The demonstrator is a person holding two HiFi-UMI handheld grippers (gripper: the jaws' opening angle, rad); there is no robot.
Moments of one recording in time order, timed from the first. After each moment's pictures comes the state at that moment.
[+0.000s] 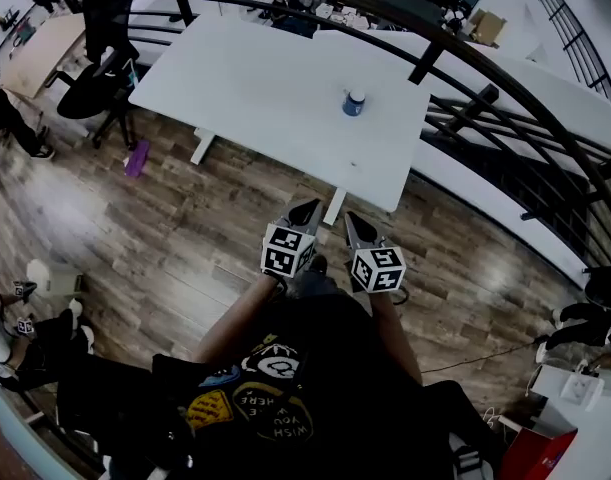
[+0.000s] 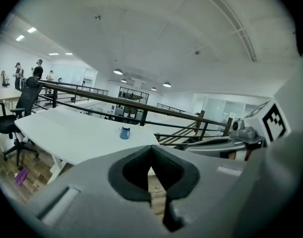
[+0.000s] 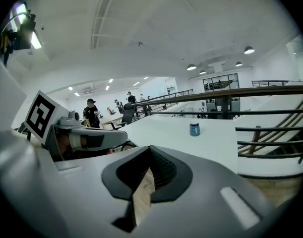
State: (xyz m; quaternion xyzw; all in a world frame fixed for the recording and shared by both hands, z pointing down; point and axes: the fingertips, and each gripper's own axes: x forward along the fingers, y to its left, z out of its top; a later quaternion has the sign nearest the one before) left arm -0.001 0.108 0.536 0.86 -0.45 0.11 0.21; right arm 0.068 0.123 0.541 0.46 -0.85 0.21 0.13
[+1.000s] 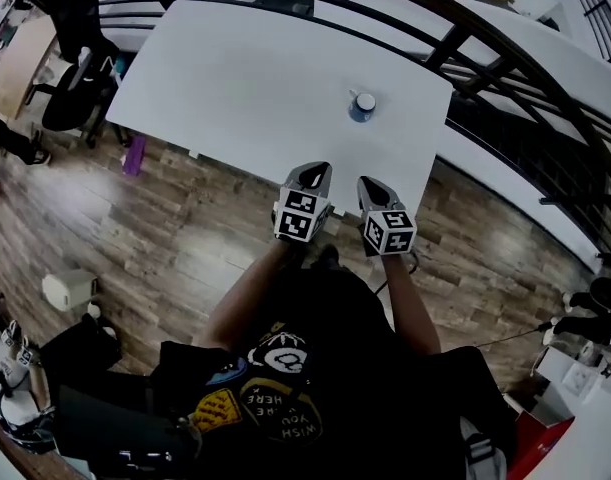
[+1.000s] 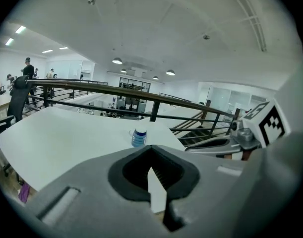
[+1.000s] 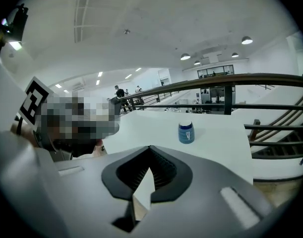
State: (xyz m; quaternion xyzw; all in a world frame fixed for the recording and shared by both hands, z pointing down) left arm 0.004 -0.117 0.589 0.85 -0.44 0.17 0.22; right arm 0.084 -0.098 0.613 0.48 -0.82 0.25 0.17
